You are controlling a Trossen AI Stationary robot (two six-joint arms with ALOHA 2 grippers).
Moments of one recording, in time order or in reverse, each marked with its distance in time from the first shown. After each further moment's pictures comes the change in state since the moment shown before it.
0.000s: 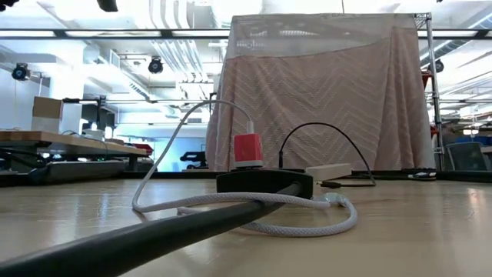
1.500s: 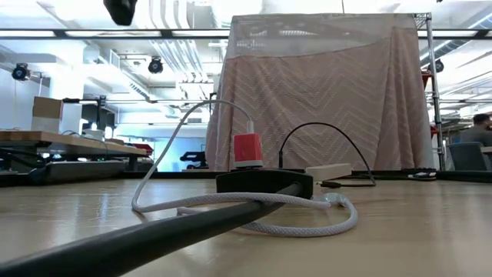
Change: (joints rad) left arm 0.099 0.027 0.132 -0.521 0.313 -0.293; right arm -0.082 -0.006 0.276 -0.433 0.257 -1.025
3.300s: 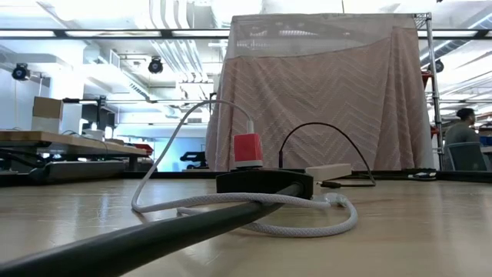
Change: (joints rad) left arm -0.008 0.089 -0.008 0.220 0.281 0.461; right arm 0.073 -0.036 -0.004 -0.172 0.034 0.945
